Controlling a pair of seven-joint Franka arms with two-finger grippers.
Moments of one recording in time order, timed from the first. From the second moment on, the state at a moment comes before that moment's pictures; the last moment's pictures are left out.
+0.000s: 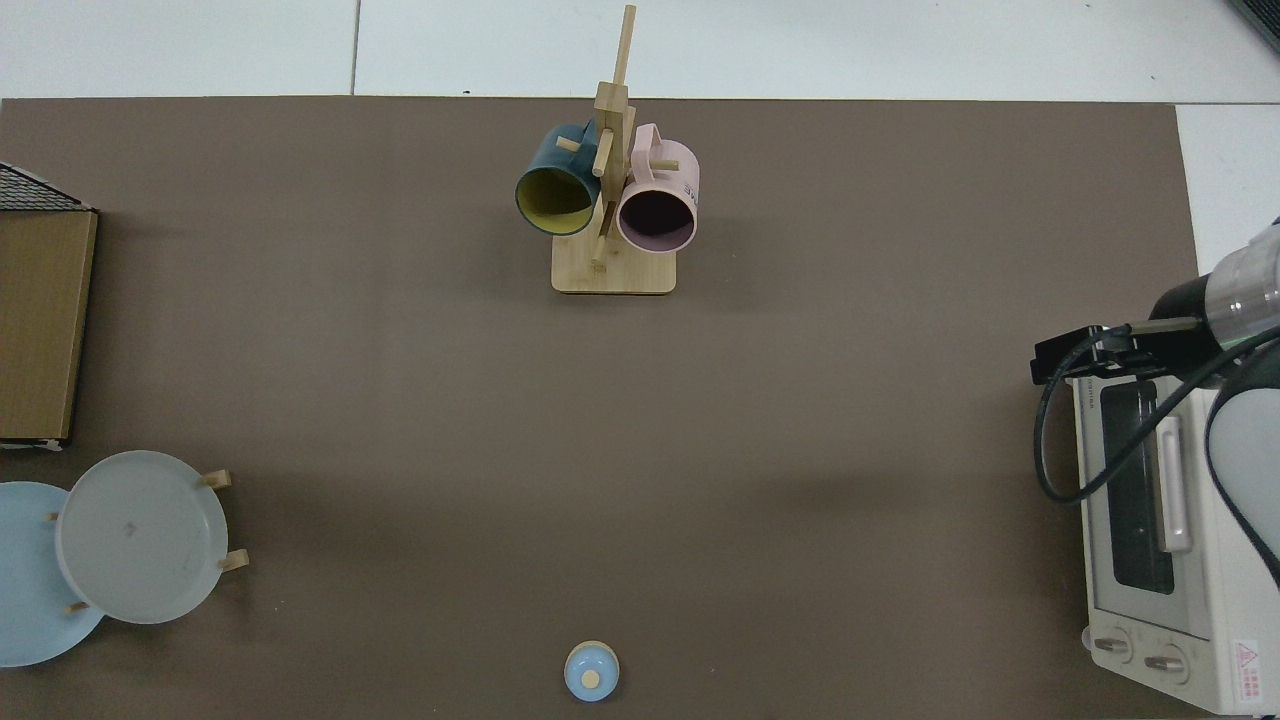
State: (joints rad) left arm -0.14 0.08 0.39 -1.54 0.62 1.81 1.73; right arm 0.12 -0.03 -0.11 -1.72 0.03 1.62 0.00
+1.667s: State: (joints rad) left arm -0.11 0.22 0.43 -1.50 0.57 1.90 1.87; right arm 0.11 -0.08 -0.11 -1.71 0.03 1.58 0.01
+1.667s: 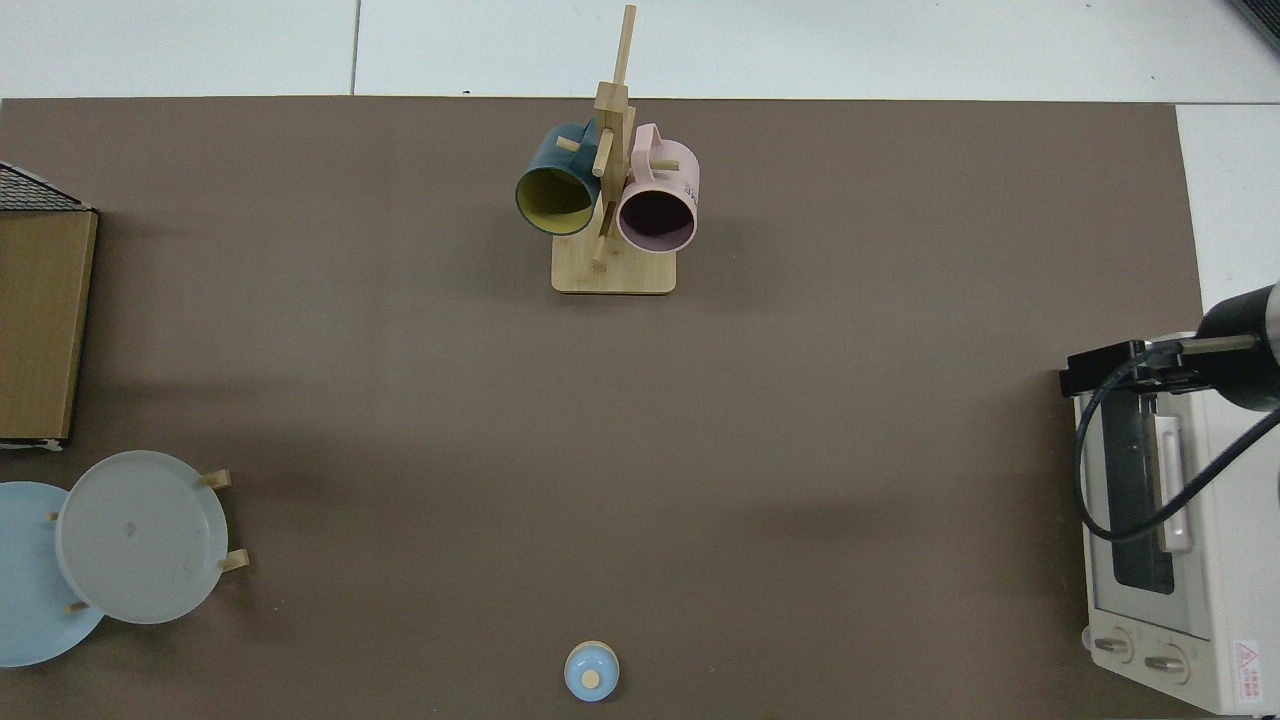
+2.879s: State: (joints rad) left arm -0.15 0.21 0.08 -1.51 0.19 1.94 1.77; right arm 0.11 -0.08 -0.11 -1.71 0.03 1.58 0.01
